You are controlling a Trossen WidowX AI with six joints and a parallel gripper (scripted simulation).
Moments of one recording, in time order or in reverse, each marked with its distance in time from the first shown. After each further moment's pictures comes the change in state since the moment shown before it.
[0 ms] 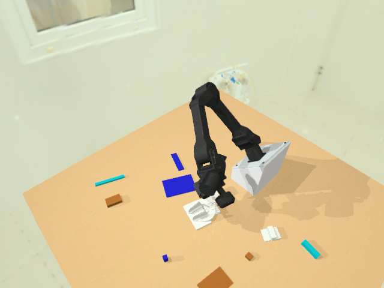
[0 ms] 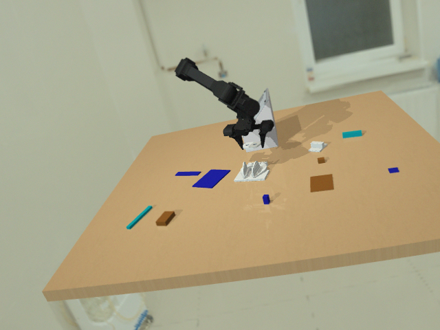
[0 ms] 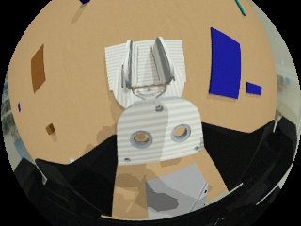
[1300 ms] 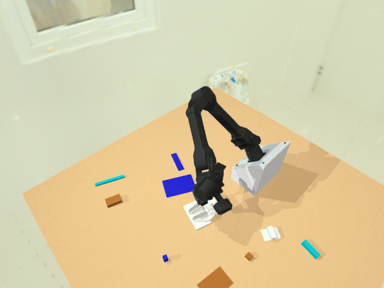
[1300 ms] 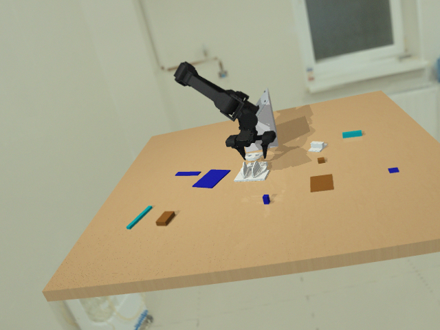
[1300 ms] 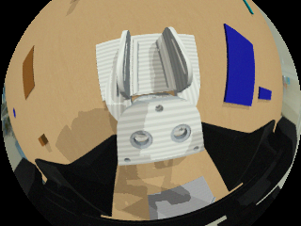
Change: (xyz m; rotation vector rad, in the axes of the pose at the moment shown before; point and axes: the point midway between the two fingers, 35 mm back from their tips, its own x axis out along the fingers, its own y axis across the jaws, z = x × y) arm 0.043 0.001 0.005 0.008 -0.011 0.006
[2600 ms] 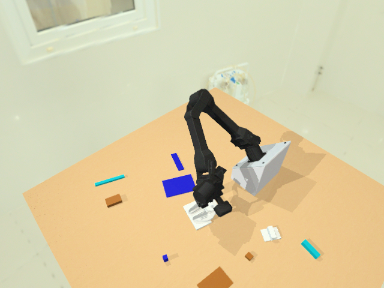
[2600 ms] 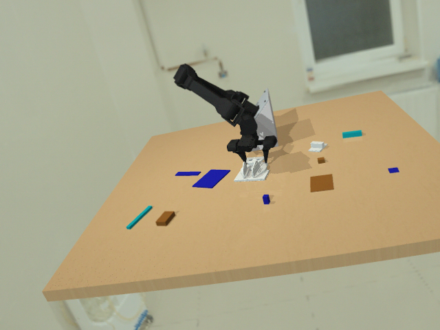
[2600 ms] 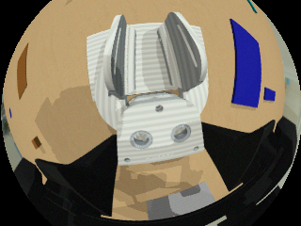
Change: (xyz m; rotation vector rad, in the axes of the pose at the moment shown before) arm 0.021 -0.002 -0.005 -0.008 0.007 -0.008
